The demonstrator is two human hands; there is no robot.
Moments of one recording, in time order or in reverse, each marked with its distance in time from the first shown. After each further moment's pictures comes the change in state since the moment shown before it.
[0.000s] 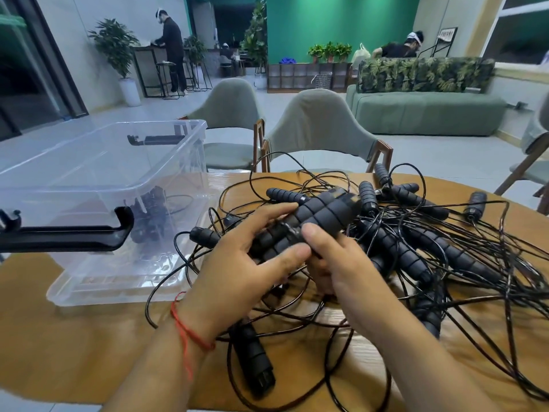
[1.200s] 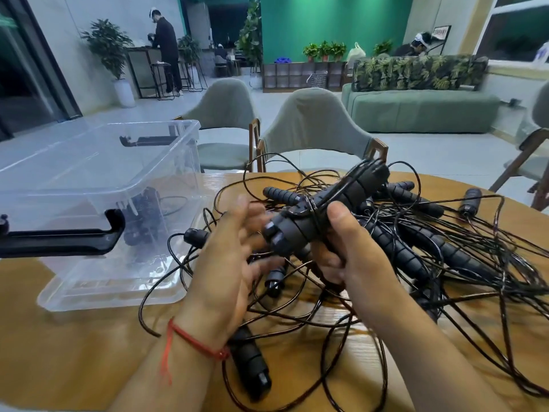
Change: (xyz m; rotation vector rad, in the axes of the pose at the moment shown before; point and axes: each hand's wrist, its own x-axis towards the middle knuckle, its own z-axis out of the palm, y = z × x) left_hand 0.008 0.004 0.015 -0.659 0.214 -0.306; right_hand 0.003 -0.003 -0.018 0.022 -0.012 -0.084
